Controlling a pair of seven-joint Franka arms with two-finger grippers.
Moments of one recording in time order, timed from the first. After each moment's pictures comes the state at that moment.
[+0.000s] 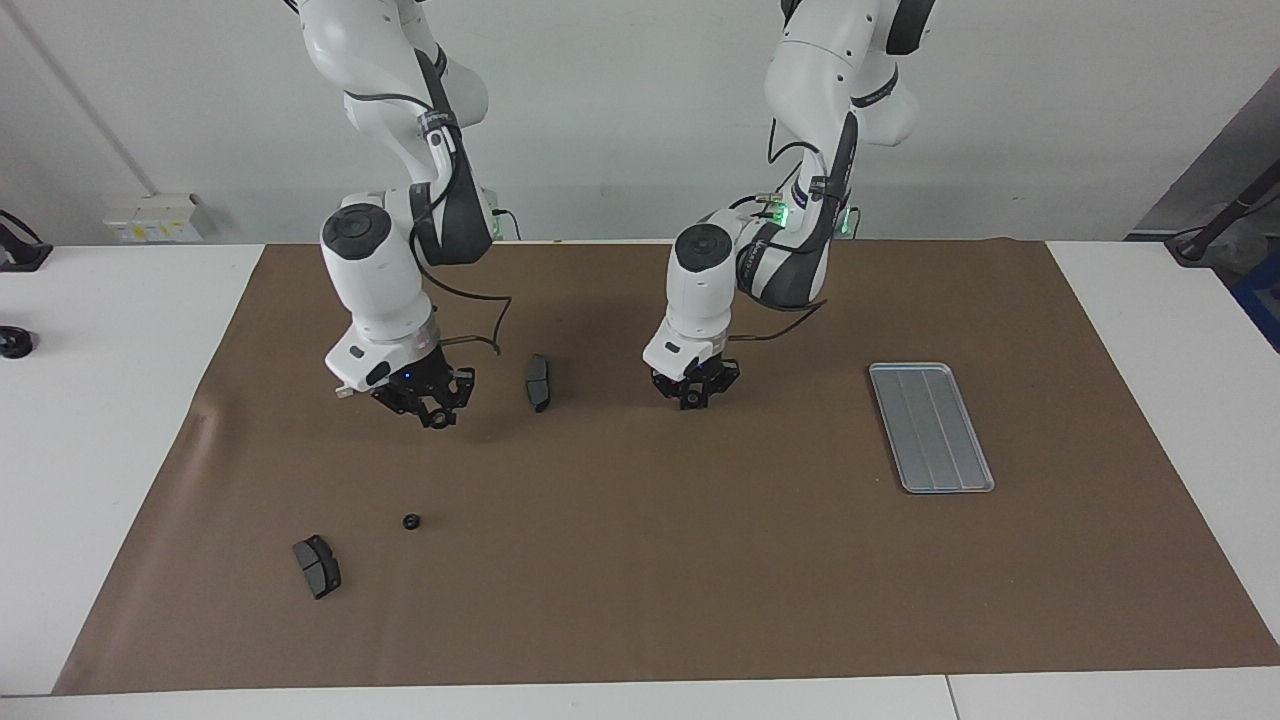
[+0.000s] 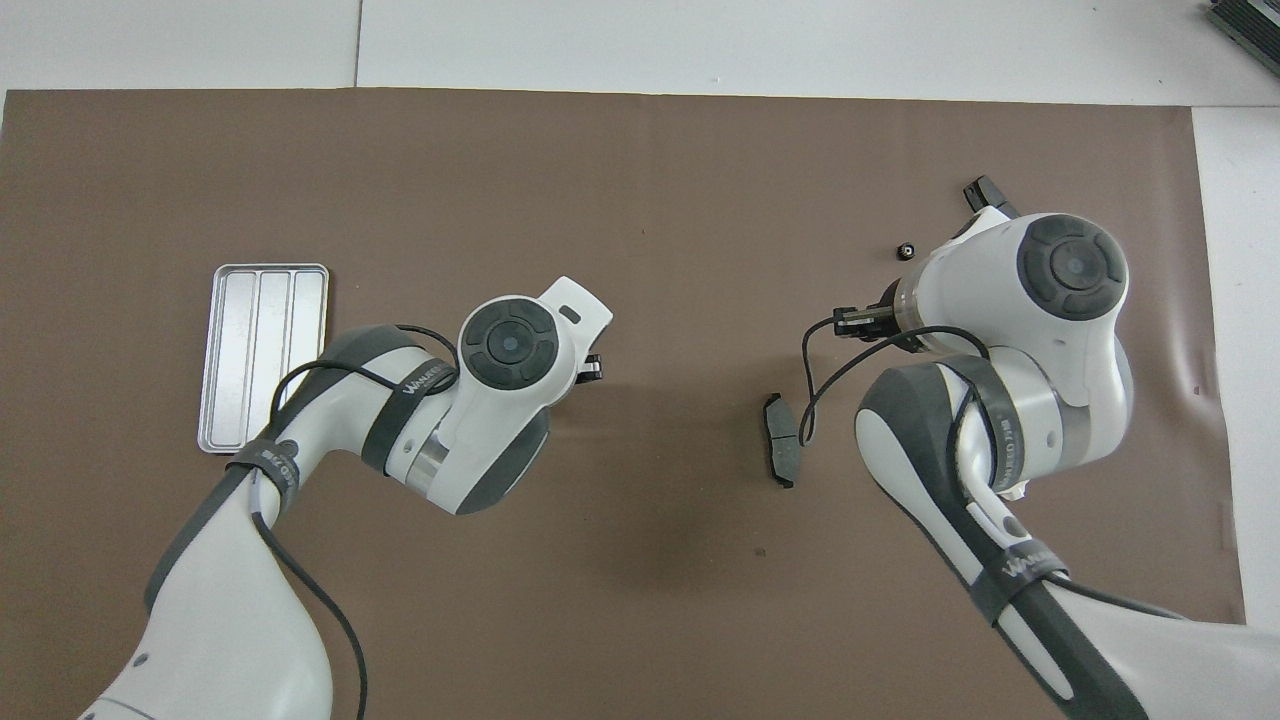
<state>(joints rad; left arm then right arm) -0.56 0.32 0.00 -1.93 0.08 2.29 -0.69 0.25 0.18 0.00 -1.97 -0.01 2.24 0.23</state>
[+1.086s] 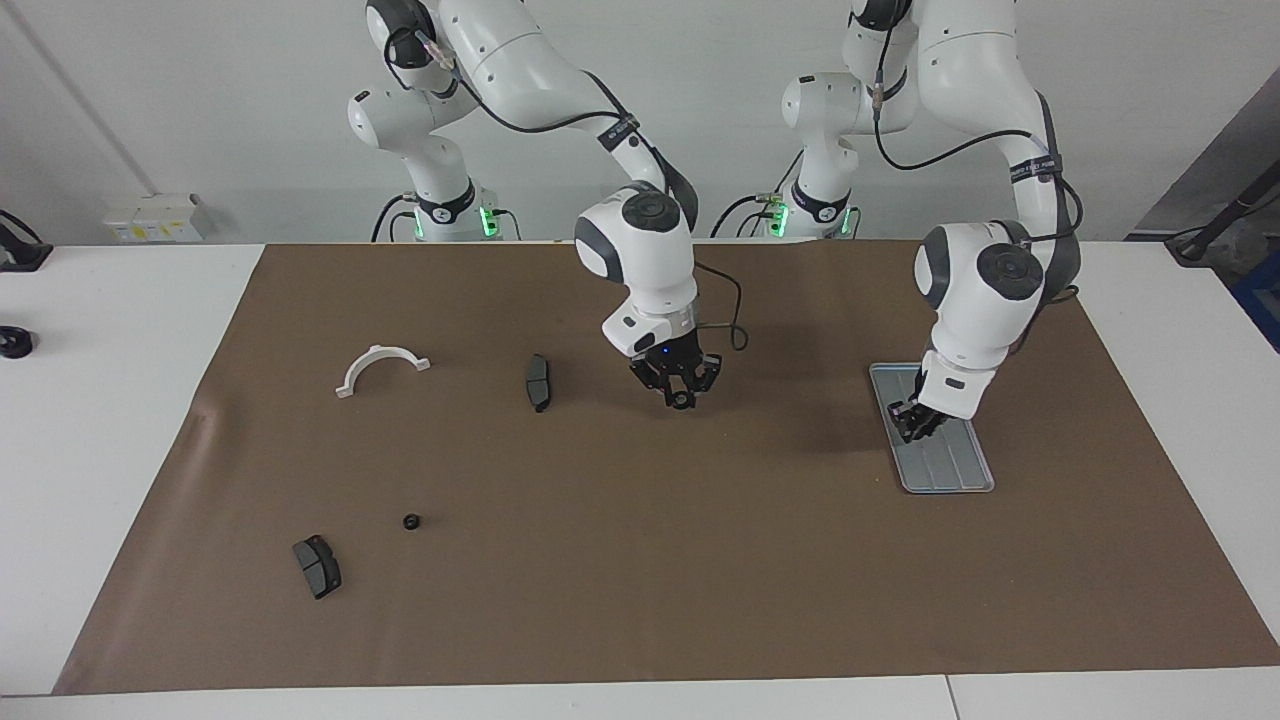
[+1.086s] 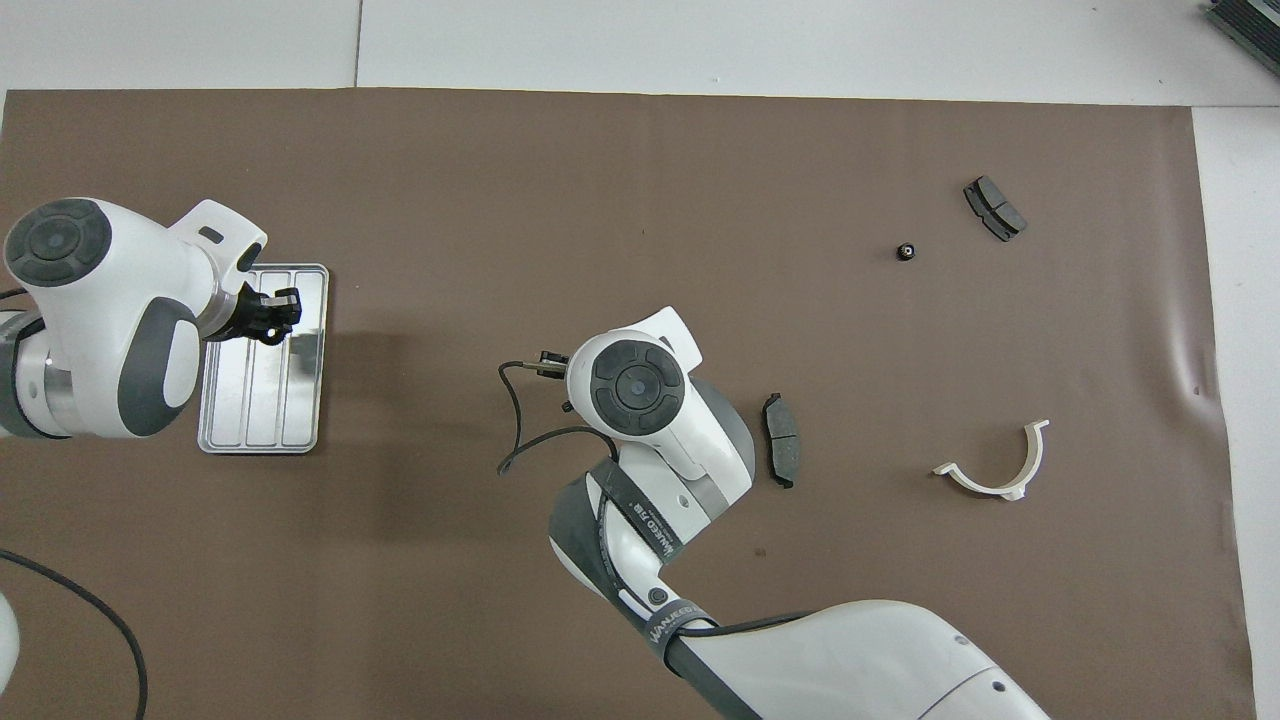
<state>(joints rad) -0.04 0.26 0.00 -1.99 0.09 2.28 -0.27 0.67 0.51 0.00 -1.73 0.01 2.46 0.90</state>
